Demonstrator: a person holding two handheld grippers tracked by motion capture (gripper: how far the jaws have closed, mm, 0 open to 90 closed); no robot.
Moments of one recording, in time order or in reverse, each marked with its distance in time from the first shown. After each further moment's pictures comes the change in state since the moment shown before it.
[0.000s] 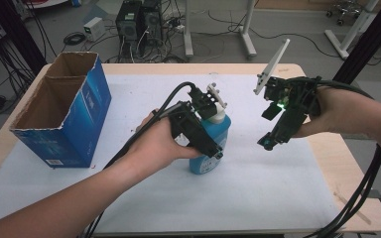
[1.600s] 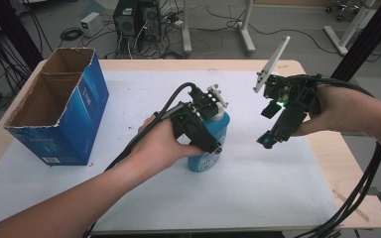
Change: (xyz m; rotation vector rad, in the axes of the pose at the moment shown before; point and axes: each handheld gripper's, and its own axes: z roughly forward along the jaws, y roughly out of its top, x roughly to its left) left arm -0.004 0.000 0.009 -0.013 0.047 -0.016; right arm -0.001 -0.001 0.002 0.005 0.008 0.011
